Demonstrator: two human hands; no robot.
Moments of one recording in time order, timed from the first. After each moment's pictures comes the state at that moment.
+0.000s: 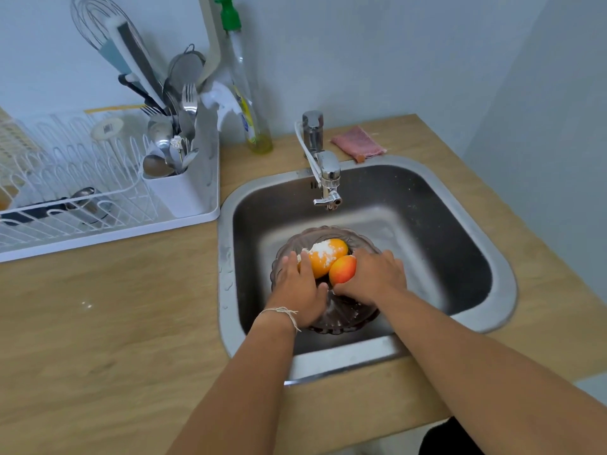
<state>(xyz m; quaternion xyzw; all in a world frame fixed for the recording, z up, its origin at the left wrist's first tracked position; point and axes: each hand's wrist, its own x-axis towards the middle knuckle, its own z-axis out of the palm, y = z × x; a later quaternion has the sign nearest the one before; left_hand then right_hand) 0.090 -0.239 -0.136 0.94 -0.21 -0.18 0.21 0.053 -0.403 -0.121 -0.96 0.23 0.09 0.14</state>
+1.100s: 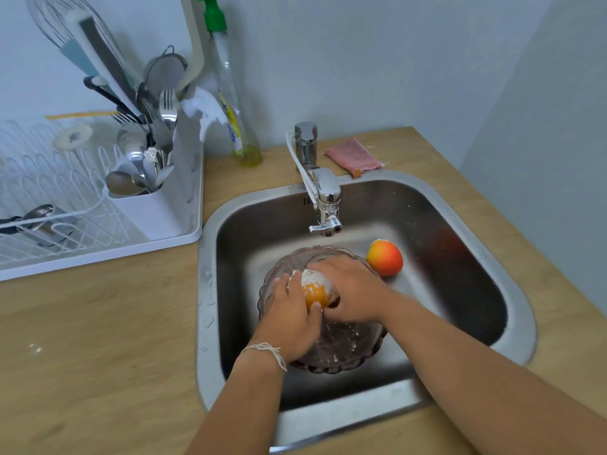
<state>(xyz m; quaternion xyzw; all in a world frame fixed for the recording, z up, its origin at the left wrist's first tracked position) 0.104 -0.243 -0.132 0.93 -0.19 -0.19 0.27 0.096 -0.426 -0.145 -0.98 -0.09 0.03 0.20</state>
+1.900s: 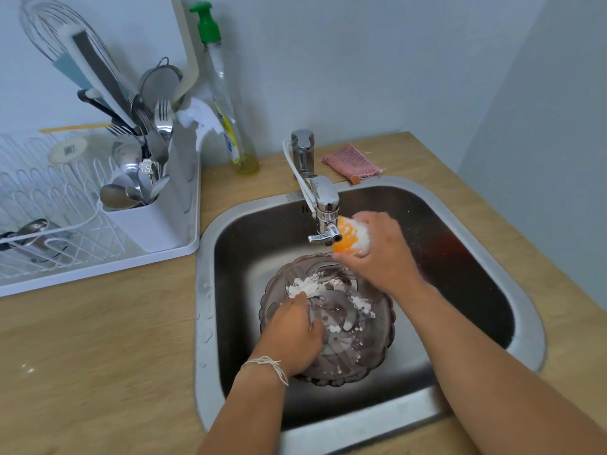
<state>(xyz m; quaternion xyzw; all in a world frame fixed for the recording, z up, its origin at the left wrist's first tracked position) 0.104 -0.243 -0.130 0.92 -0.22 -0.20 0.27 0.112 -0.465 -0.120 -0.93 0.11 -0.20 0.29</state>
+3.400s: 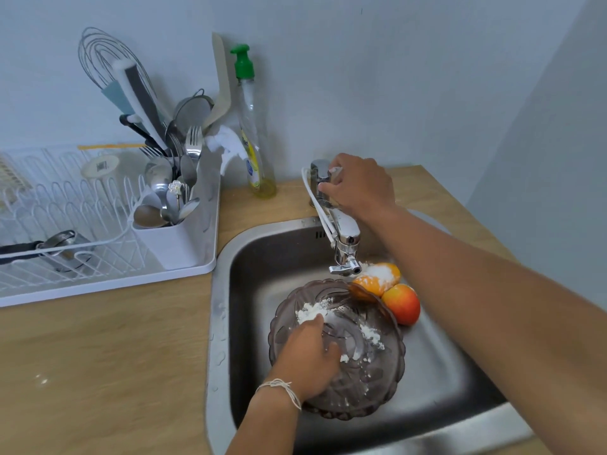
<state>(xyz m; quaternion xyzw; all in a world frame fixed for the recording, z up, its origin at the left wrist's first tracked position) 0.107 -0.251 -0.124 0.90 -0.21 -0.21 0.33 0.233 -0.440 0.012 -0.95 0.12 -0.20 0.19</state>
